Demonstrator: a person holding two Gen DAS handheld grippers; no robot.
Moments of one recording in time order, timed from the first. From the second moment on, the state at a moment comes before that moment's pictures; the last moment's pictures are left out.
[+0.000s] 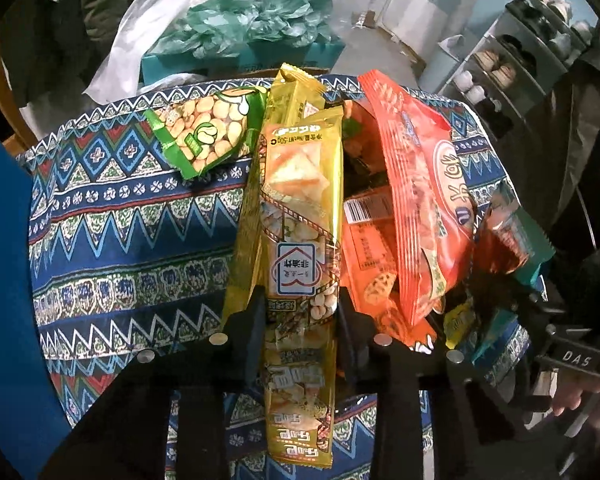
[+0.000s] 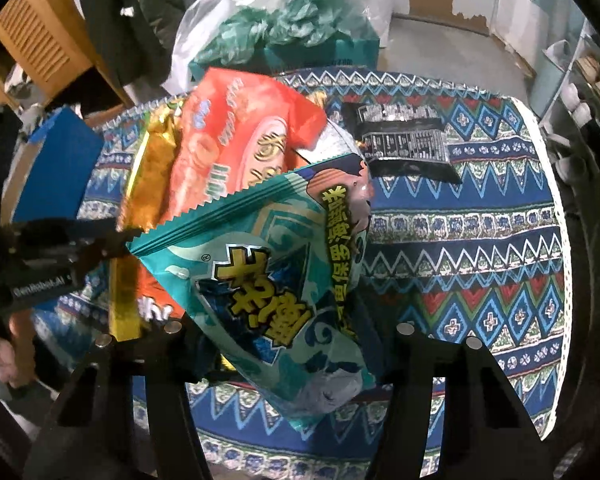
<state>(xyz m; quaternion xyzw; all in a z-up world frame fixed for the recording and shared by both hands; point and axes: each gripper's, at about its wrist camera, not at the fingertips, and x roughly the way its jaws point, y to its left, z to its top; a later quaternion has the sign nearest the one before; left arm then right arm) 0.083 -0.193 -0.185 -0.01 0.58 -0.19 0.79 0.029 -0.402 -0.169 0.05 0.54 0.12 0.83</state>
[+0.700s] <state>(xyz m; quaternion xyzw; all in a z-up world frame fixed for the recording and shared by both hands) 0.053 -0.148 -0.132 -0.01 0.53 -0.17 0.83 0.022 -0.359 -0.115 0.04 0.48 0.13 0.87</state>
